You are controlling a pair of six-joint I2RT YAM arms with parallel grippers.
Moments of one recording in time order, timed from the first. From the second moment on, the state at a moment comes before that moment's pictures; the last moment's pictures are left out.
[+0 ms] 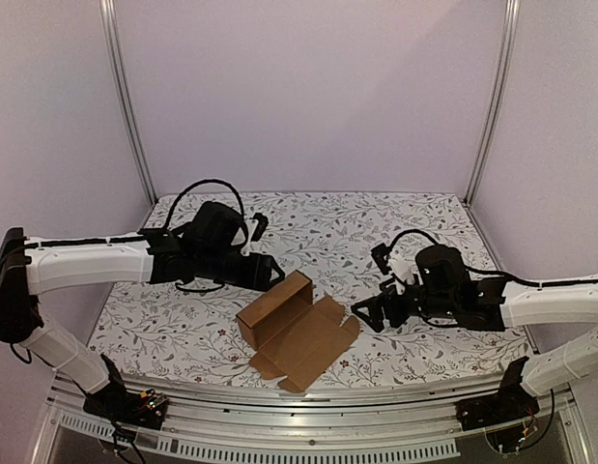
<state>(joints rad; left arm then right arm) -0.84 1.48 0.99 -0.25 0.04 -0.50 0.88 1.24 0.58 0.10 -0.01 0.22</state>
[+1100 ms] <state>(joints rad) -0.84 1.47 0.95 -0.31 0.04 -0.48 0.70 1.69 0.76 -0.04 -0.43 0.43</state>
